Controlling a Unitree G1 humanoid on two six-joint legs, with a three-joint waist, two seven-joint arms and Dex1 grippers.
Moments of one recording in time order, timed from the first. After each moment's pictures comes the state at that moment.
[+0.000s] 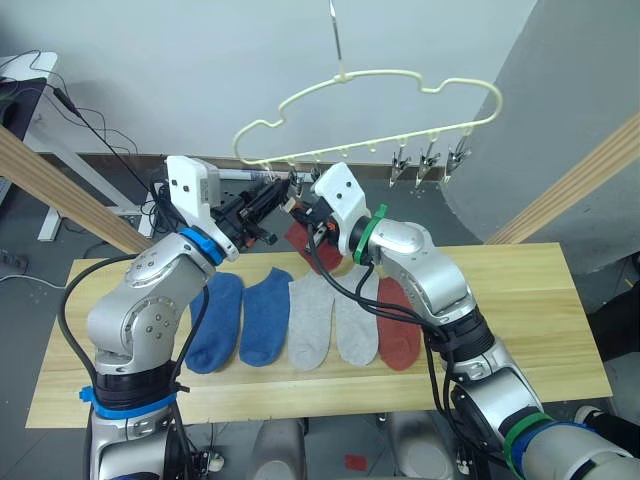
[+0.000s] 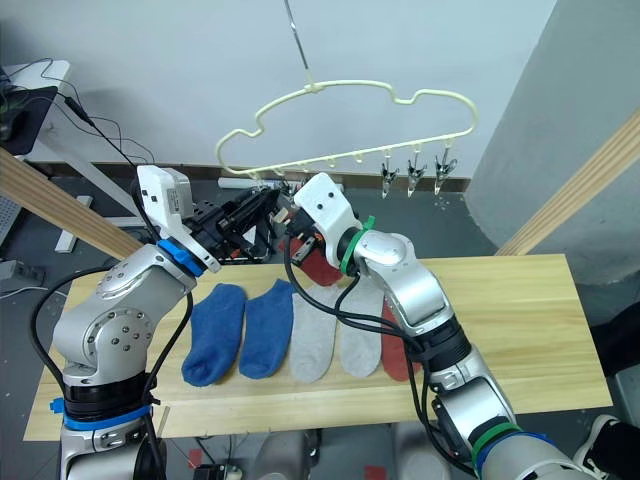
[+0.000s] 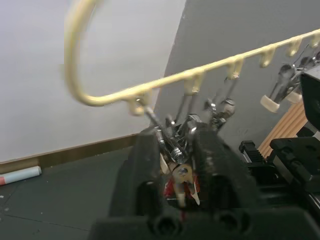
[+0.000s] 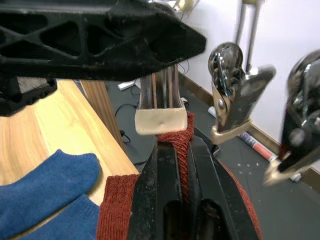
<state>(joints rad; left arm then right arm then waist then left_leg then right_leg) -0.44 0.43 0.22 -0.36 -0.72 0.71 -0.38 -0.77 -0.03 0.29 0.00 0.08 0.57 0.52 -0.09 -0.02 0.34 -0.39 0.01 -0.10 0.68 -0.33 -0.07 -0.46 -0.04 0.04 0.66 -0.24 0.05</state>
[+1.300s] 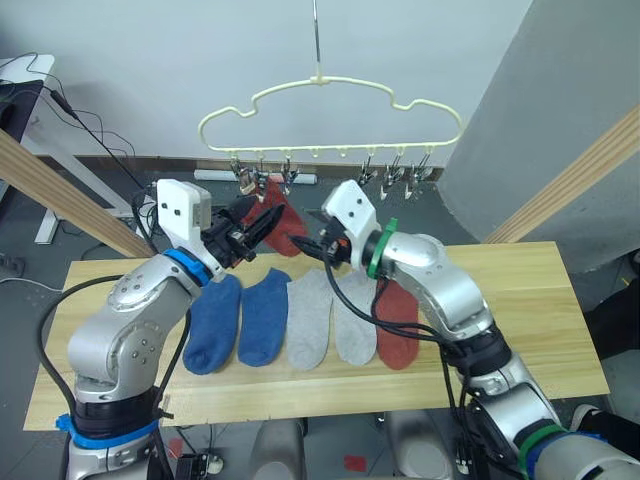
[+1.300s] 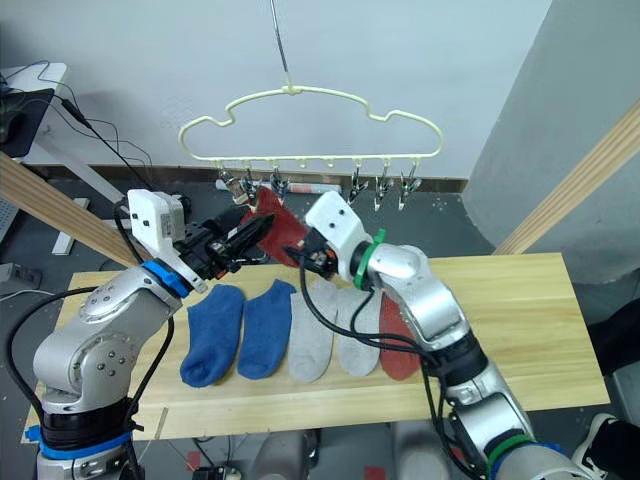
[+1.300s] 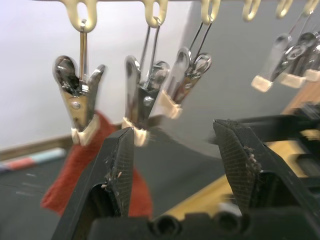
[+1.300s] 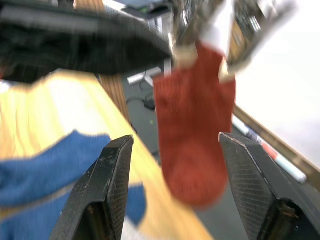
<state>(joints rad) -0.28 0.49 0.22 -0.45 -0.64 0.64 -0.37 -0.64 -0.18 0.32 -0.16 0.10 0.59 0.60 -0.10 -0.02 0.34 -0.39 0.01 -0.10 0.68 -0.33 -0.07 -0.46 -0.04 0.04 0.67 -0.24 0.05</state>
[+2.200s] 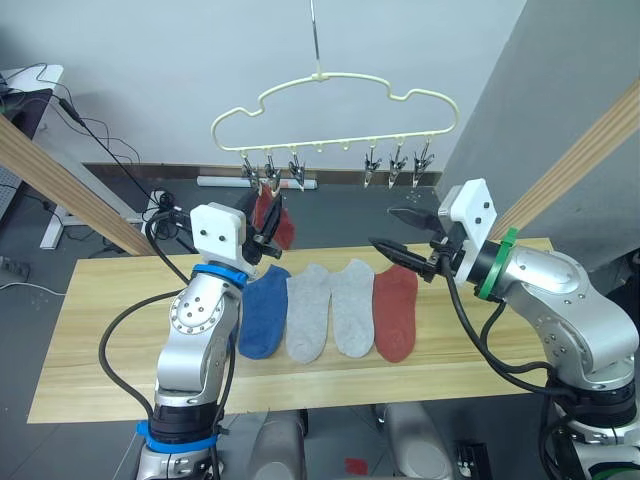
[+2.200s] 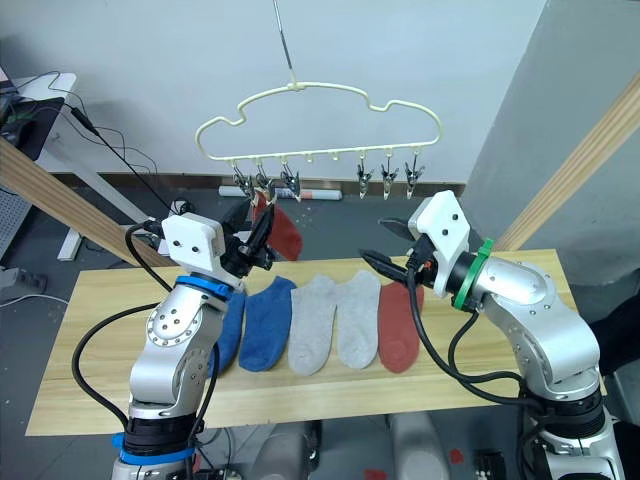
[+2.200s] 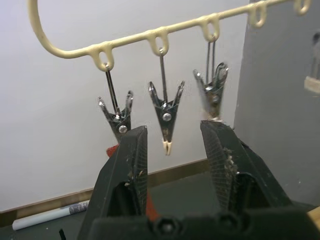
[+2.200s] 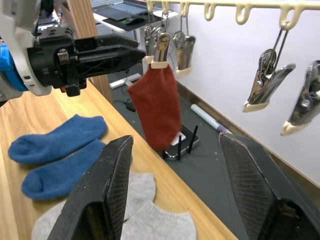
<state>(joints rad) -0.25 0.23 0.07 -0.30 -0.22 0.19 -0.23 -0.43 -0.51 -0.01 -0.61 0.43 0.80 0.63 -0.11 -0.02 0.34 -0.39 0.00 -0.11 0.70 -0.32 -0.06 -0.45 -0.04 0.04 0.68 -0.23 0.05</state>
